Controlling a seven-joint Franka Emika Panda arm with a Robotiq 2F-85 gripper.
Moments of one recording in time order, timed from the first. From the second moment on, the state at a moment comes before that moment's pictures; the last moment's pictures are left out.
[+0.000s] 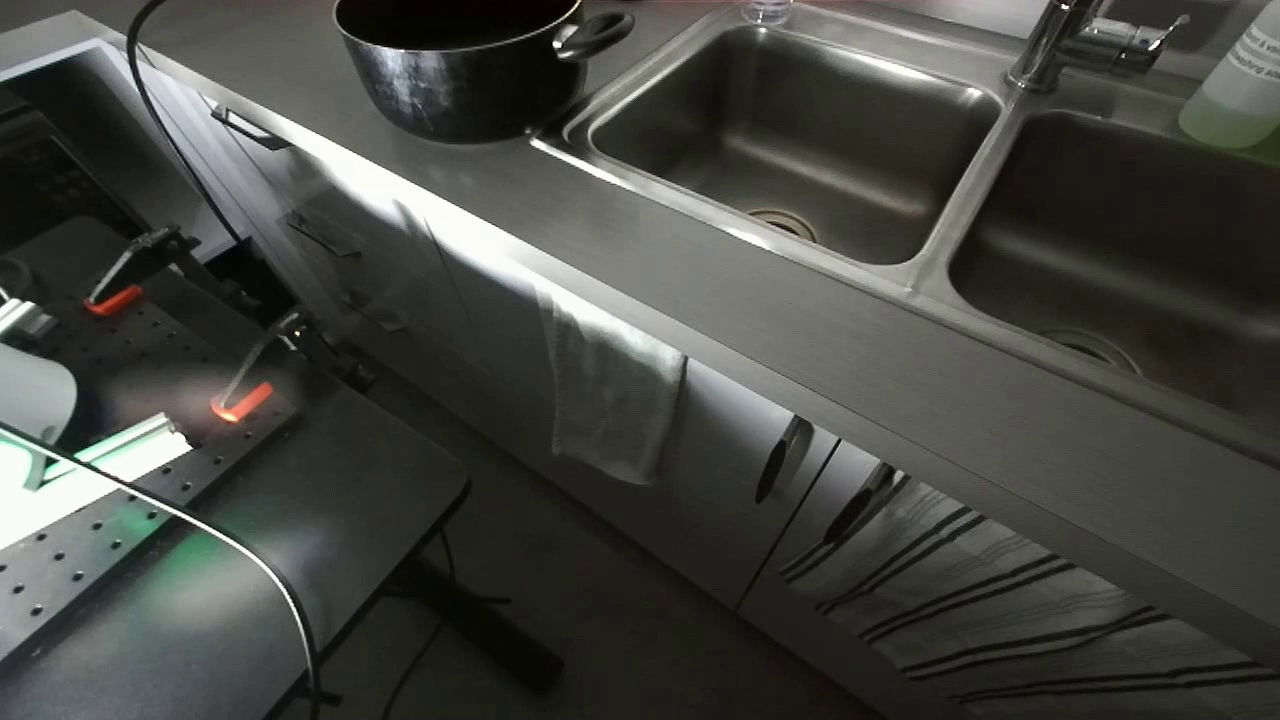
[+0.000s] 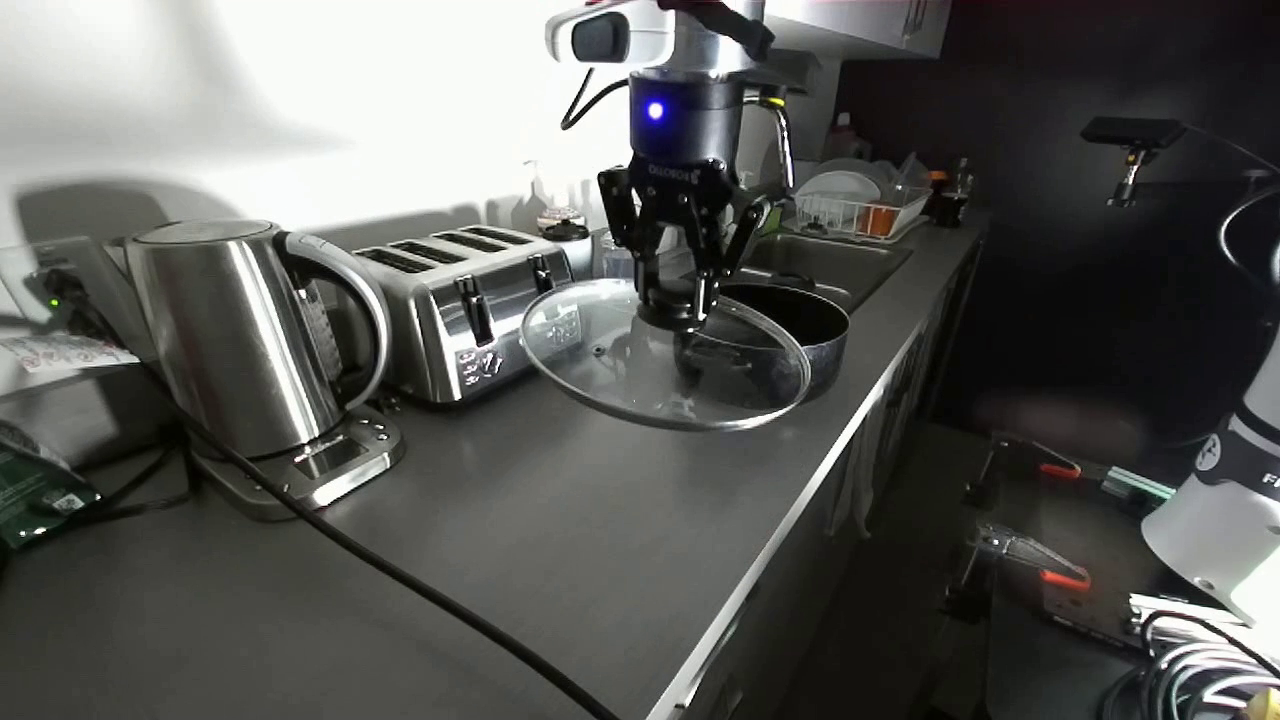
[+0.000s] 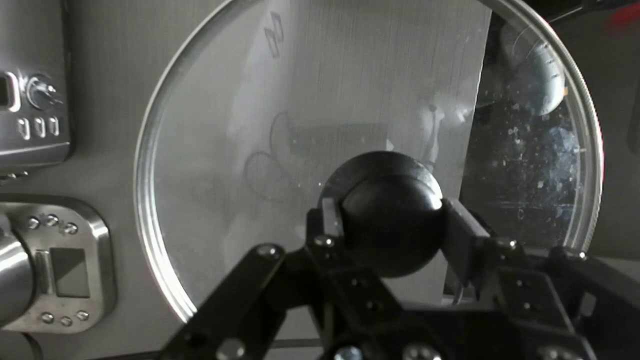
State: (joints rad) arm 0.25 0.03 0.31 -2.07 -0.22 2.12 -0.90
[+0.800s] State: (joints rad) arm 0.13 -0.01 0.14 -2.06 -0.19 2.08 -0.73
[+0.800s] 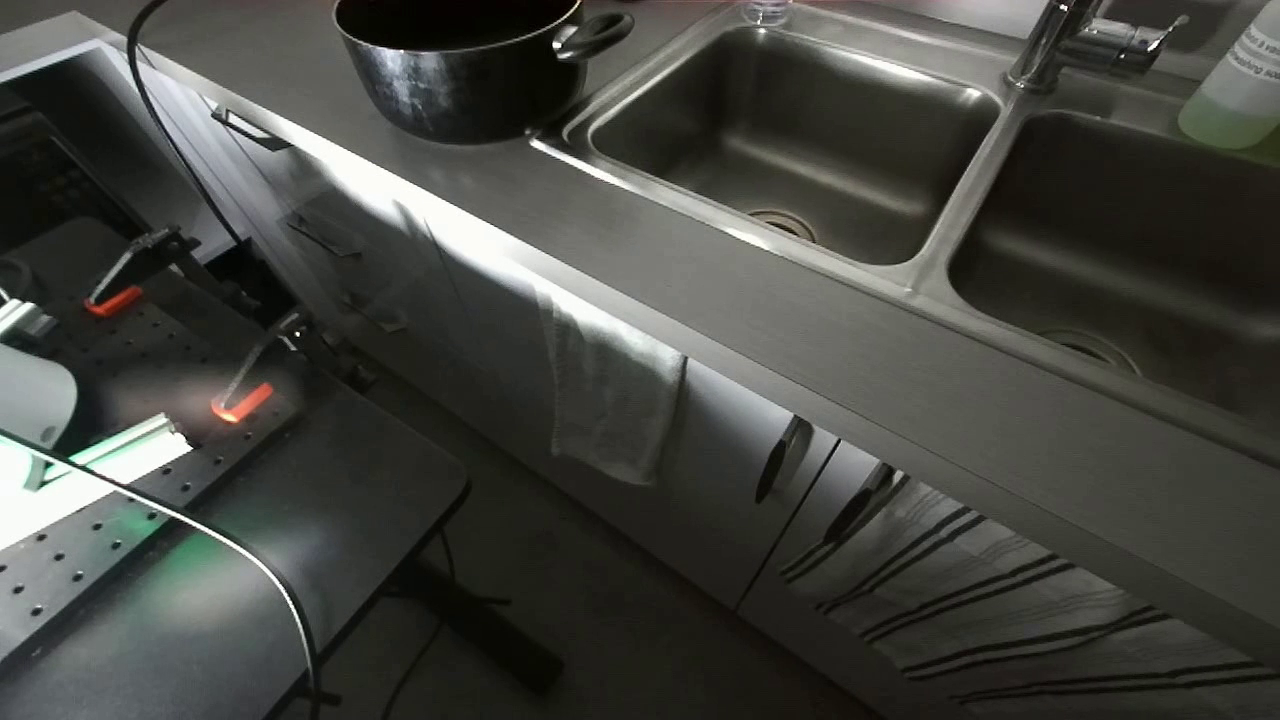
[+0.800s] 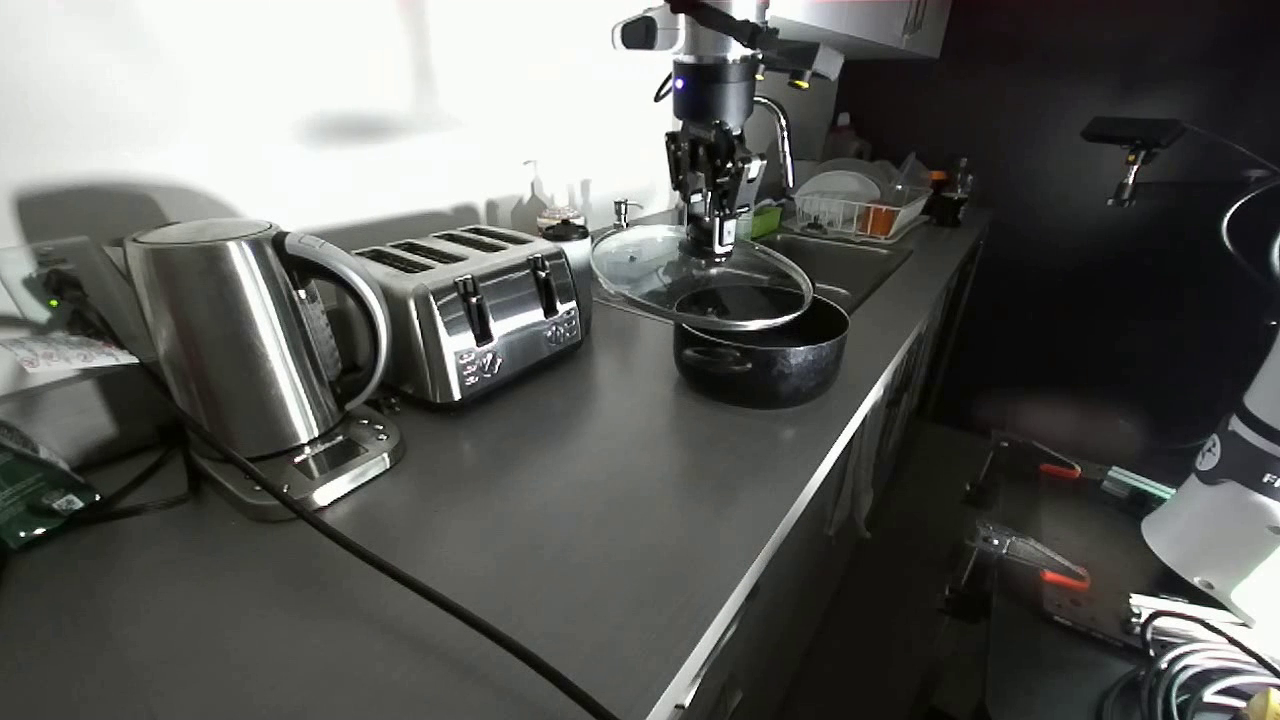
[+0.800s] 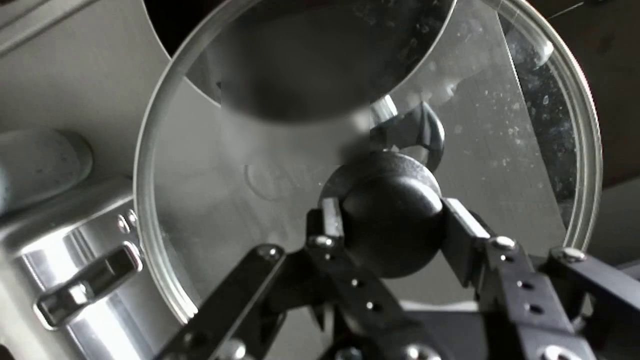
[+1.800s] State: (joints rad) arm 0.00 0.04 0.01 -2.05 -0.09 2.07 -0.57
